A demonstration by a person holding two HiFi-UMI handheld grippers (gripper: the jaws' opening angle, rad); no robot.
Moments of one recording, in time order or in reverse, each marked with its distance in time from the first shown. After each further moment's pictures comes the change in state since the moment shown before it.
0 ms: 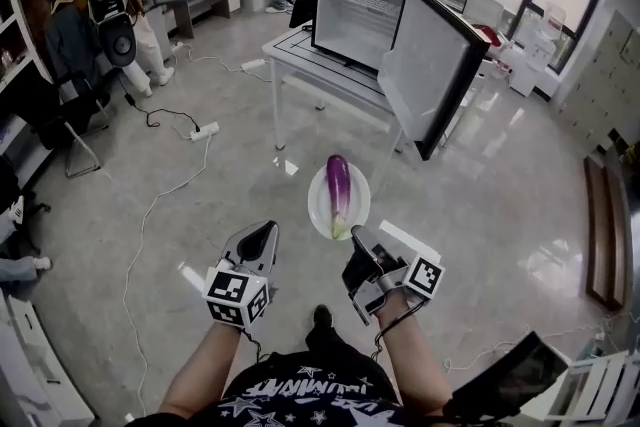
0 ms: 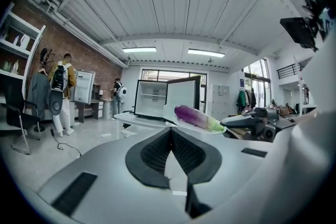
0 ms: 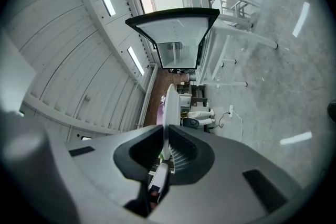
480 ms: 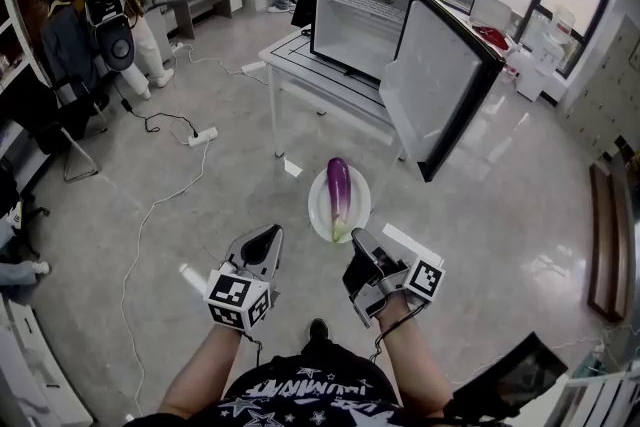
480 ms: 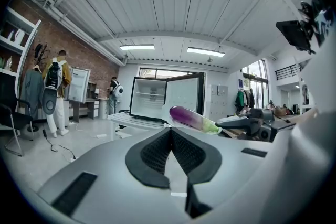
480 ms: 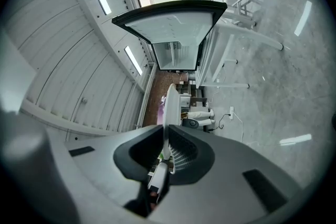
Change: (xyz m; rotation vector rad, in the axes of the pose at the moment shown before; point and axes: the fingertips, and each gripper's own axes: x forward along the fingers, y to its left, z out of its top) left arm 0.085 0.013 0.011 0.003 0.002 -0.028; right arm 0.052 -0.020 0.068 0.013 0.021 0.000
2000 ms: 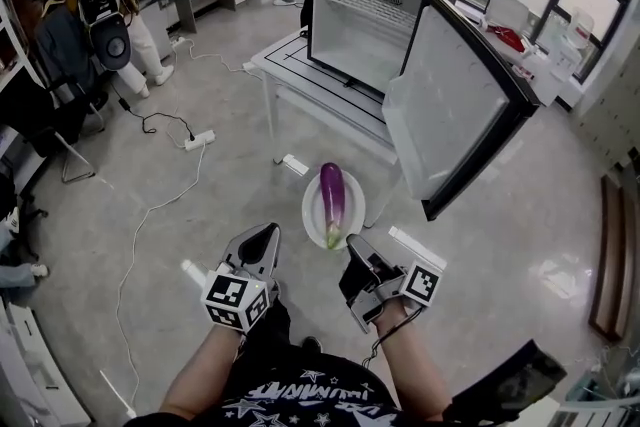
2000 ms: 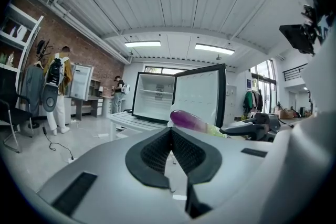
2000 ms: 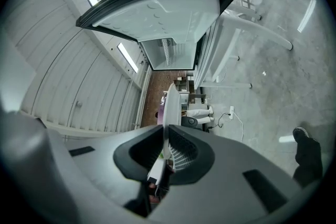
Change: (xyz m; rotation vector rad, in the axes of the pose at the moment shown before) left arm 0.139 0.045 0.007 -0.033 0.003 0.059; right arm 0.078 -0.049 0.103 0.034 0.070 -0.011
